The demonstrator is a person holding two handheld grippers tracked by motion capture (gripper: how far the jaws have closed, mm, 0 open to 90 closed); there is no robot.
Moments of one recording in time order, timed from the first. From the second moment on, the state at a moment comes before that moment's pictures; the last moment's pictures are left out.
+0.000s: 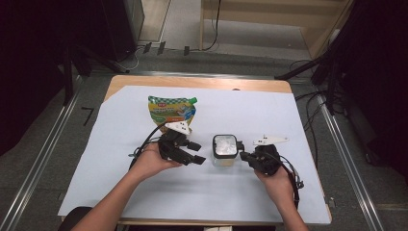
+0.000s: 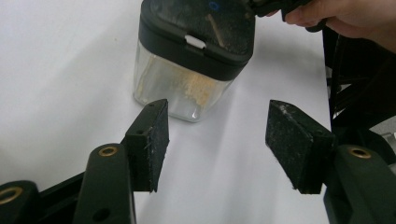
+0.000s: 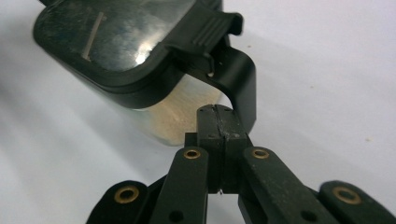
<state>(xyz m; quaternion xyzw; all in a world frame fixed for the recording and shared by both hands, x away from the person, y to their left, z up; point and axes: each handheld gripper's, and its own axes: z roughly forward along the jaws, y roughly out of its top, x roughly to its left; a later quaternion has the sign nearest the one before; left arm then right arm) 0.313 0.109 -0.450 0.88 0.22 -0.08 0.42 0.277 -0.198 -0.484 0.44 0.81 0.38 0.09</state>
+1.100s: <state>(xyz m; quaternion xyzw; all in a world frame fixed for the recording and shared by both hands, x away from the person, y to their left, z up) 0.338 0.075 -0.457 0.89 0.19 -0.07 0.42 0.314 -0.190 -0.497 0.46 0.80 0.37 0.12</state>
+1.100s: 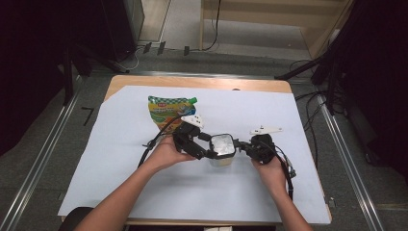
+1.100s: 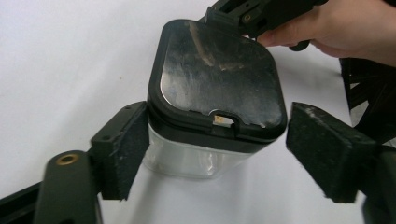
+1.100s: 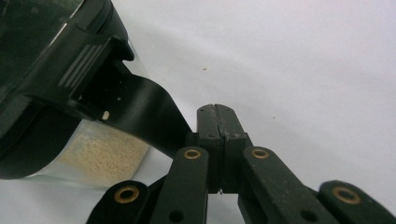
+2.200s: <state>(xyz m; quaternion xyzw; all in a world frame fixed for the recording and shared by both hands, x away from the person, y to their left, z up) 0.328 0.063 -0.472 0.89 0.18 -0.02 0.41 0.311 -0.184 -0.498 0.47 0.79 0.37 0.11</state>
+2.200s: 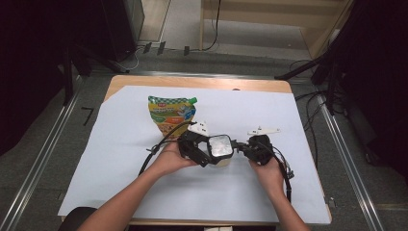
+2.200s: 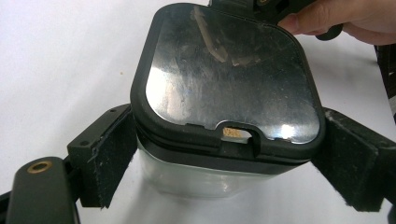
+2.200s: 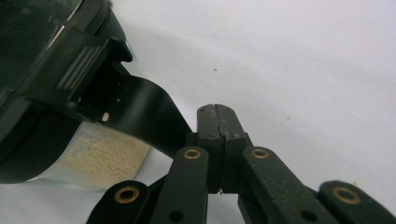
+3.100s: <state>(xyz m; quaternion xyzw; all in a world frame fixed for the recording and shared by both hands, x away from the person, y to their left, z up) 0.324 0.062 -0.461 0.89 0.17 0.00 0.42 0.310 -0.182 -0.498 0.46 0.80 0.37 0.11</state>
